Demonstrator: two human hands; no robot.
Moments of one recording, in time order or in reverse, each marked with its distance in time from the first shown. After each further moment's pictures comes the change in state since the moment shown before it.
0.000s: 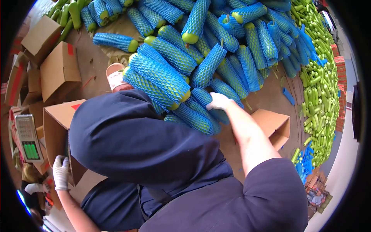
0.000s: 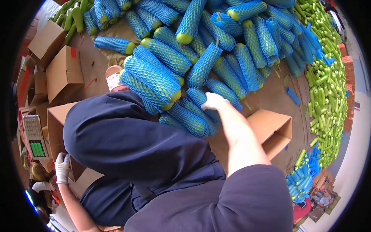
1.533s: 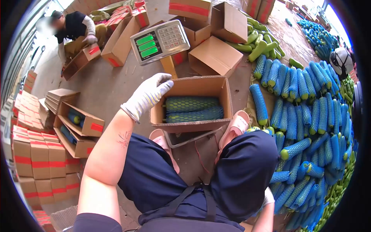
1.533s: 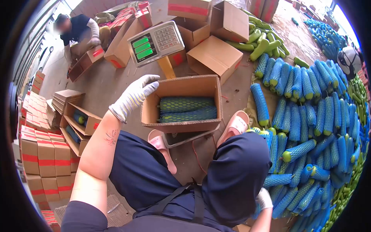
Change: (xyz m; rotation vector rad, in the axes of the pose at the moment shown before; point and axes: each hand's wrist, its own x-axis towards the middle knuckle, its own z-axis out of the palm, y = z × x) left_hand -0.051 0.029 -0.041 -0.732 0.428 -0.023; right_hand 0.109 0.048 -0.056 -0.096 0.024 -0.624
